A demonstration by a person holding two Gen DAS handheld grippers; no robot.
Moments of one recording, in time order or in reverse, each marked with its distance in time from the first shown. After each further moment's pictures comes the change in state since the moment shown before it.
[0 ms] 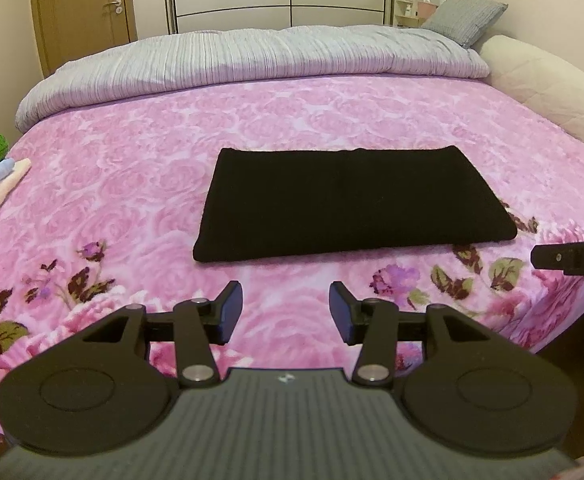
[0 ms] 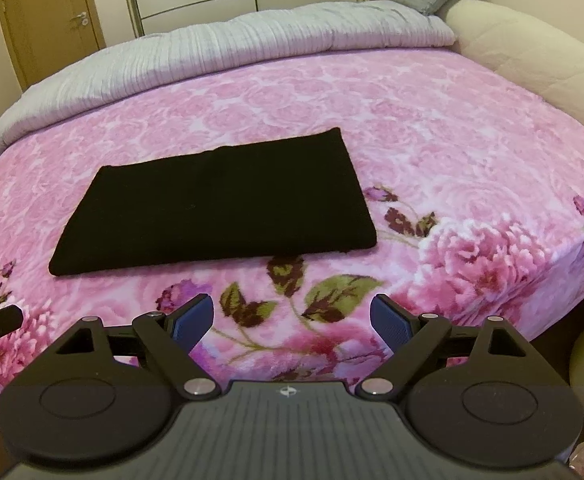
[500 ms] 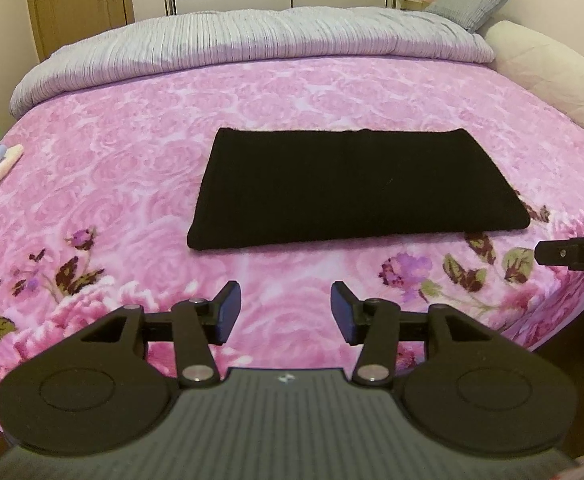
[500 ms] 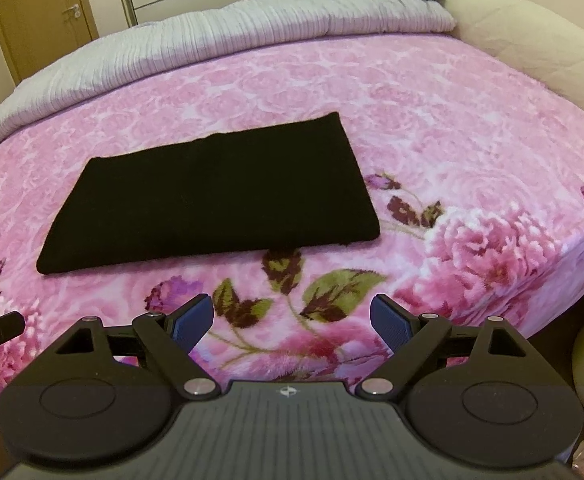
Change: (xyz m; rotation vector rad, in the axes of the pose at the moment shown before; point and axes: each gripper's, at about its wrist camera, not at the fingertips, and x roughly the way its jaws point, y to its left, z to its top) left arm 0.031 0.005 0.000 -0.006 0.060 -0.001; right arm 0.025 -0.002 0.002 0.009 0.044 -0.005
